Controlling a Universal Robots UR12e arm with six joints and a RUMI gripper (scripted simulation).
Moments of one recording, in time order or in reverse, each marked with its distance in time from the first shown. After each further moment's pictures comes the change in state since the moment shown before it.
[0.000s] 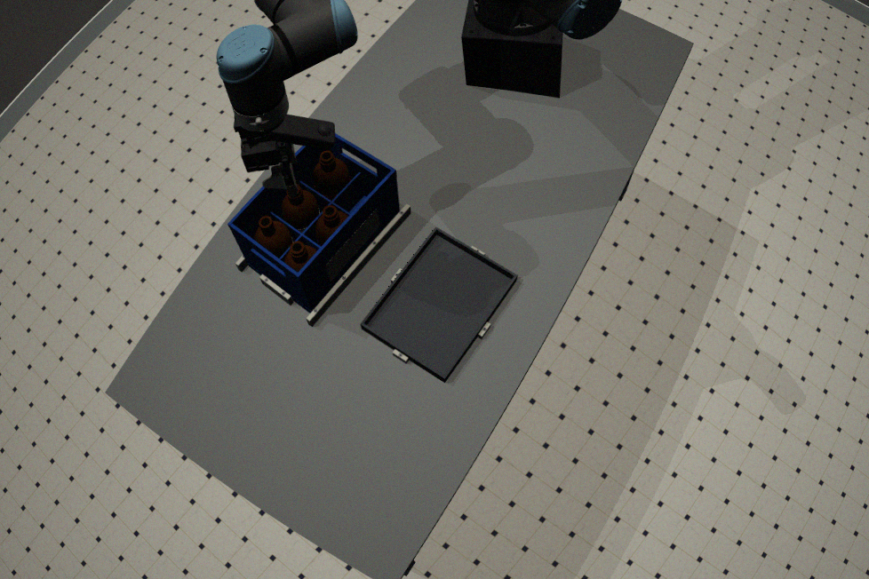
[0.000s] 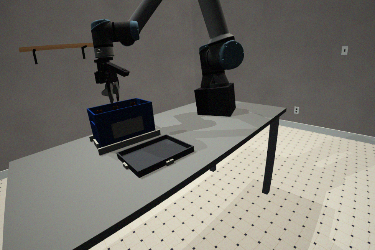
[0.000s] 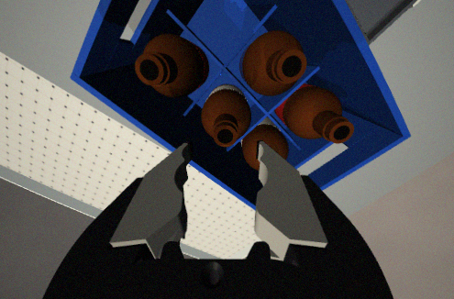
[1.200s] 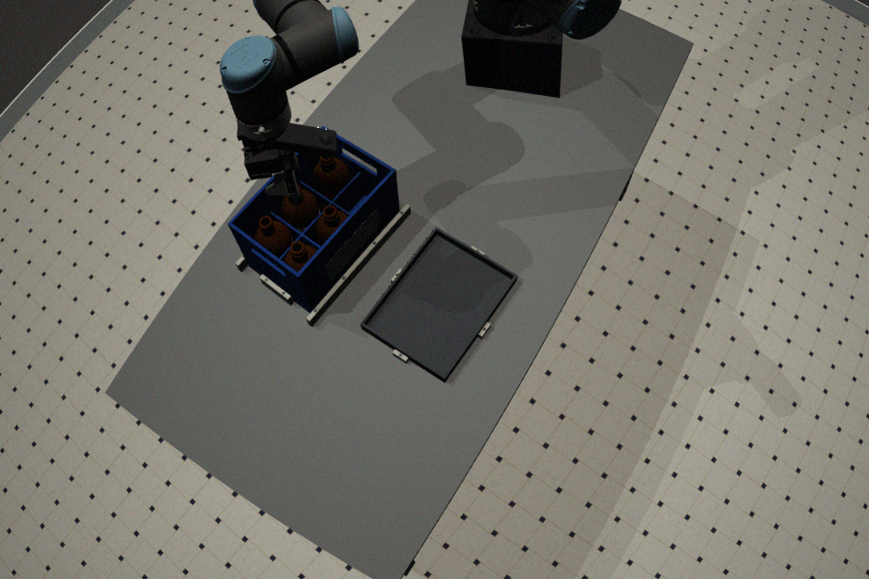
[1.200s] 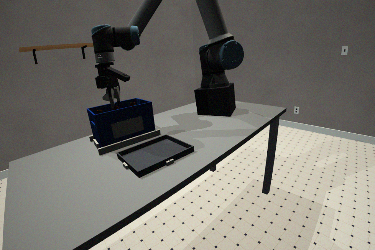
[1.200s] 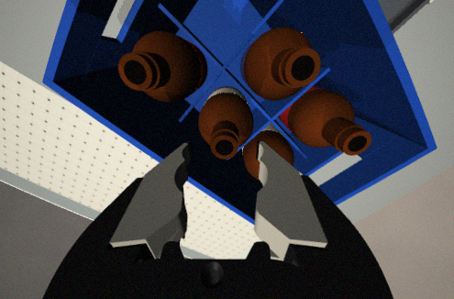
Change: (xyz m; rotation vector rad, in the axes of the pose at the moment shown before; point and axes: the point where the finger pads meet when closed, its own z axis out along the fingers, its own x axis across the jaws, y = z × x) arm 0.000 -0.001 0.024 0.003 -0.001 0.000
